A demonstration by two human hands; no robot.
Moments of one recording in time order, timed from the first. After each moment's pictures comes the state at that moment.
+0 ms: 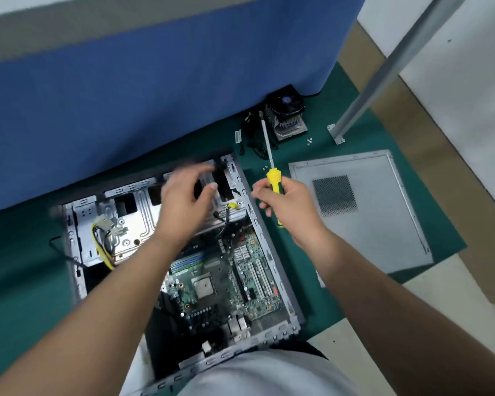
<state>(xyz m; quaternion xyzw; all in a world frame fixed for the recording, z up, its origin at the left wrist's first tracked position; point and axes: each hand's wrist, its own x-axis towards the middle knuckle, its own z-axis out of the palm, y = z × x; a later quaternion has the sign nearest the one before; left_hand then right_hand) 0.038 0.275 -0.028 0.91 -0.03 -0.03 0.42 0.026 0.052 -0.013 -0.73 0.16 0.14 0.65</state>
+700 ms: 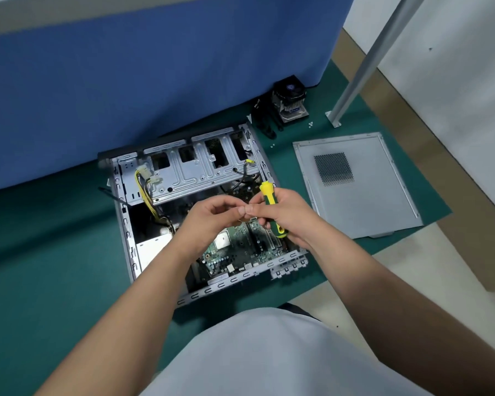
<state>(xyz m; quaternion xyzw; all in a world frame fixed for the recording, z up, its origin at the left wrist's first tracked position) -0.113 0.299 -0.002 0.62 0.02 -0.24 0.74 -0.103 0.094 0.016 -0.68 0.11 0.28 0.67</state>
